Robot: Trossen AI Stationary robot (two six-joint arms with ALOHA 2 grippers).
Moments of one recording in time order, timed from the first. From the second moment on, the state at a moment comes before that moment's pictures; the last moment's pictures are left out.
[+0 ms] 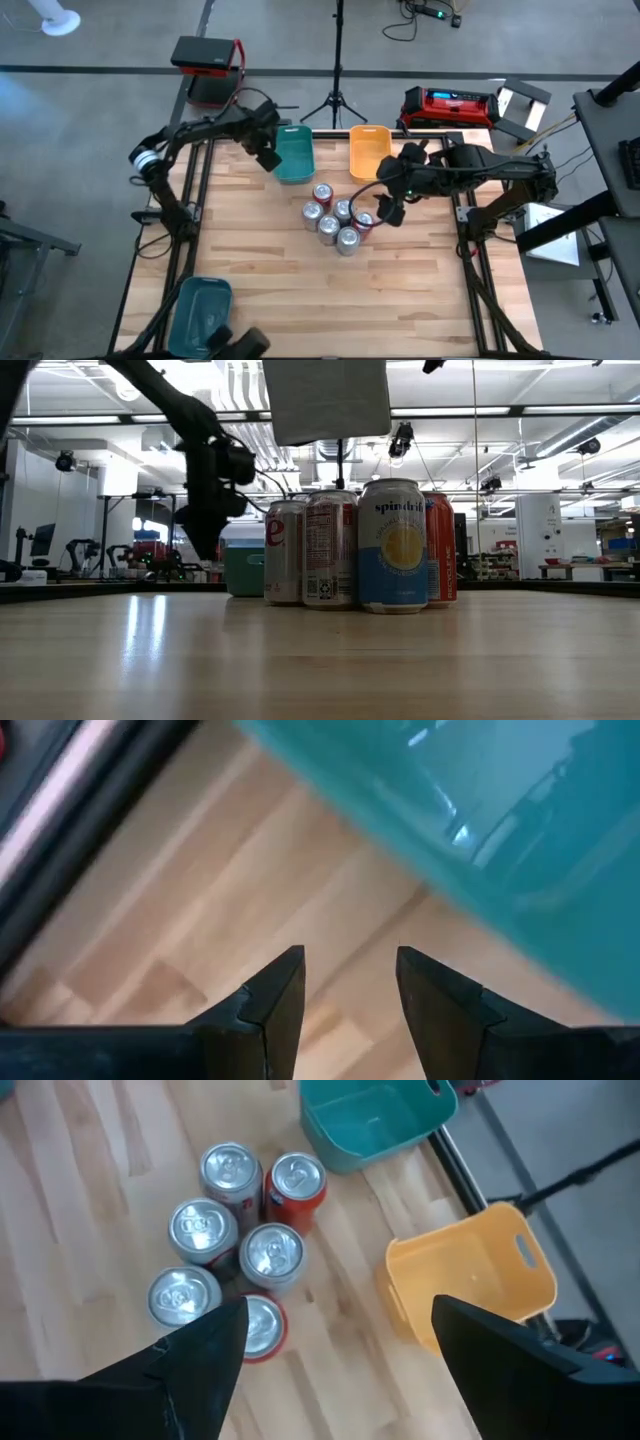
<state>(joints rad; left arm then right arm) 0.79 1.73 1.24 -0.91 -0.06 0.03 0.13 1.53 1.82 -1.36 0.39 0.39</state>
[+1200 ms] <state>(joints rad) 0.73 2.00 1.63 -0.95 0.09 -0.21 0.13 1.54 1.82 -1.36 0.45 0.54</state>
